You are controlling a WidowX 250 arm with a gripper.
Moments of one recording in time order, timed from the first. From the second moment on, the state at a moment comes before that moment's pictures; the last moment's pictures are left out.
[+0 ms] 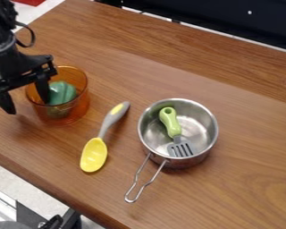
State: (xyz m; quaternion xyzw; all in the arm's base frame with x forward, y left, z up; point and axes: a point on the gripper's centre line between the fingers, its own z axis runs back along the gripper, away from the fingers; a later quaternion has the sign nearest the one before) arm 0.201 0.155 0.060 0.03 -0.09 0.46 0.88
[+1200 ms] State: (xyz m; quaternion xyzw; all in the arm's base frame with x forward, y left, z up) arm 0.238 0.141 0.089 0.00 -0.04 0.52 0.85
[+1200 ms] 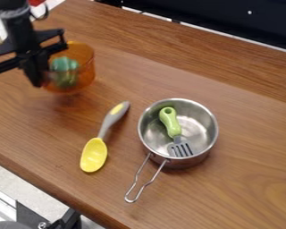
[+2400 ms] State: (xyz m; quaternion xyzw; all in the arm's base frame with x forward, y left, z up) arm 0.359 0.066 0.066 -0.04 -0.09 0.61 0.79
